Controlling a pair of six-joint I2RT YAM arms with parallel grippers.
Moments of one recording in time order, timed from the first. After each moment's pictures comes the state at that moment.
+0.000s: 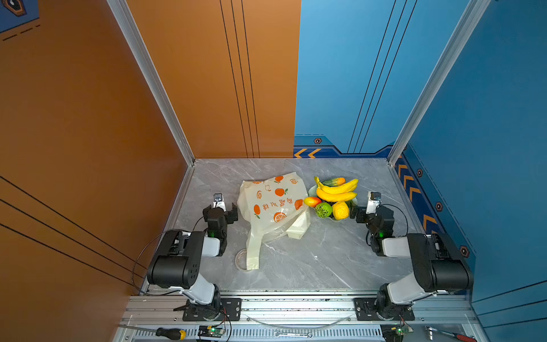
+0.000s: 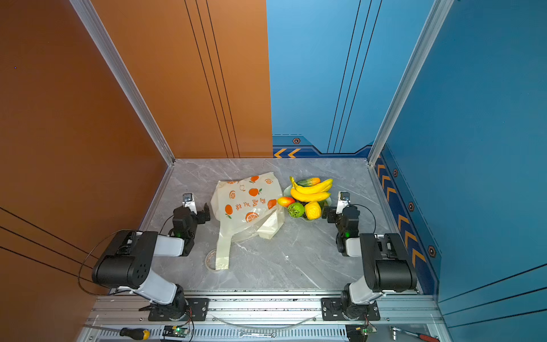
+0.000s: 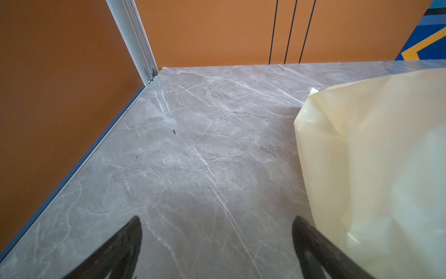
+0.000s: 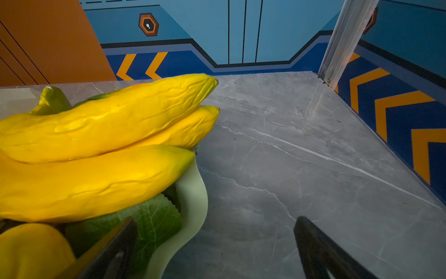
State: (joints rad) left arm -0.04 1.58 0.36 0.88 -0.24 0.00; right arm -0.01 1.54 0.35 0.87 -0.01 0.04
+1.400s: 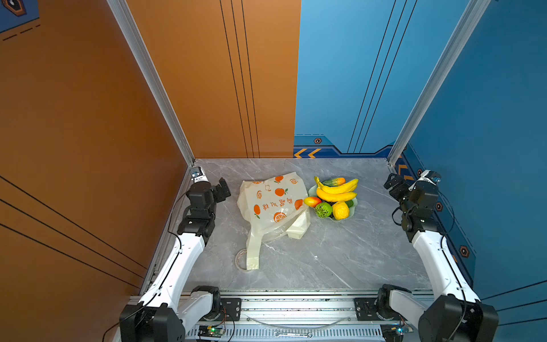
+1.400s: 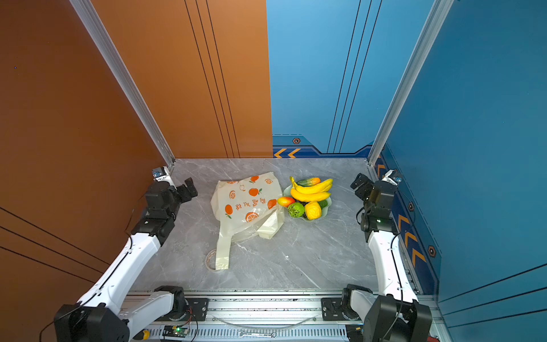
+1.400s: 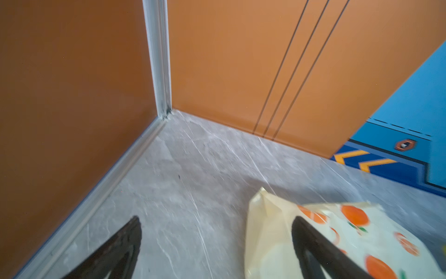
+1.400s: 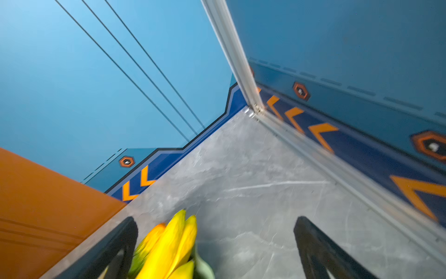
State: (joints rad) left arm -0.07 1.04 0.86 -0.16 -0.24 -0.31; right arm -0.21 1.08 0.87 -0.12 0.02 0.59
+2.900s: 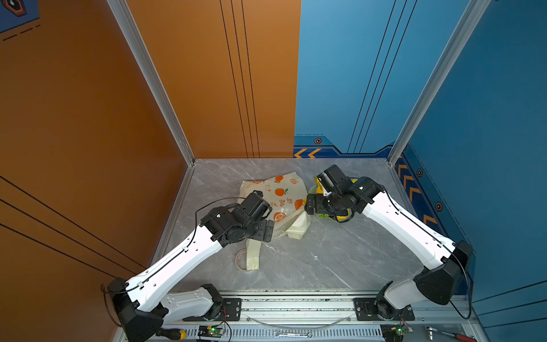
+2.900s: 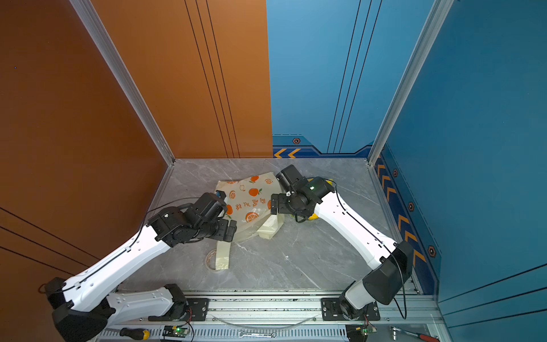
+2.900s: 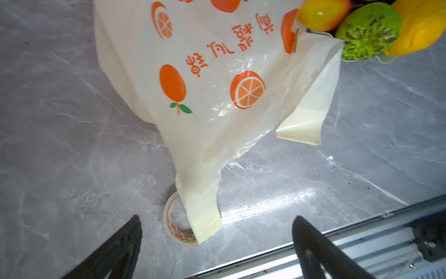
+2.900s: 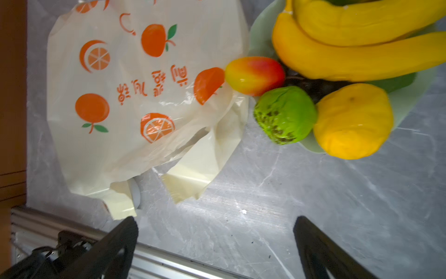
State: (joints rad) left arm -0.76 1.14 1.23 -1.15 -0.26 -0.51; right arm 0.73 1.53 1.57 -1.11 0.03 0.66
